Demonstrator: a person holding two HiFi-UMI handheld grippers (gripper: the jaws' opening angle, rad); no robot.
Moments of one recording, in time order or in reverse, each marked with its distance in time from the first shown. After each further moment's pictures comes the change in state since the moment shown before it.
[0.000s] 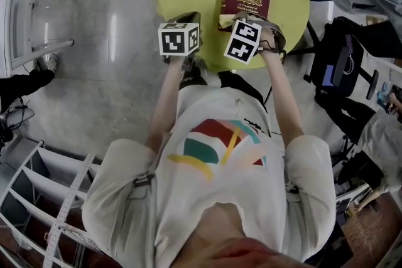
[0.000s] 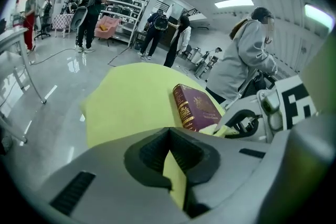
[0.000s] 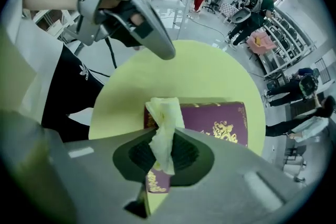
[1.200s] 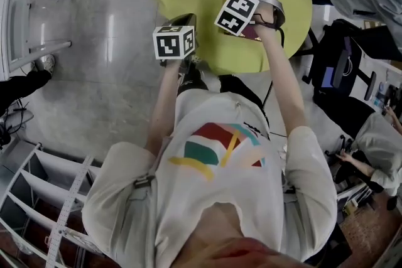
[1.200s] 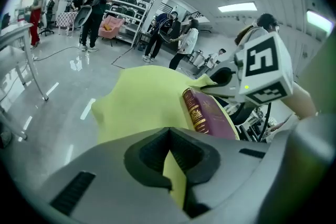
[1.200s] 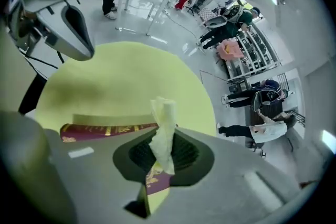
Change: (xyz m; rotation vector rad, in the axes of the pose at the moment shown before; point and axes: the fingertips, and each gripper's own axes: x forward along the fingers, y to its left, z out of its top) left arm -0.010 0.031 0.003 -0.035 -0.020 -0.002; right arm -0.010 -0.135 0.036 0.031 0.092 -0.395
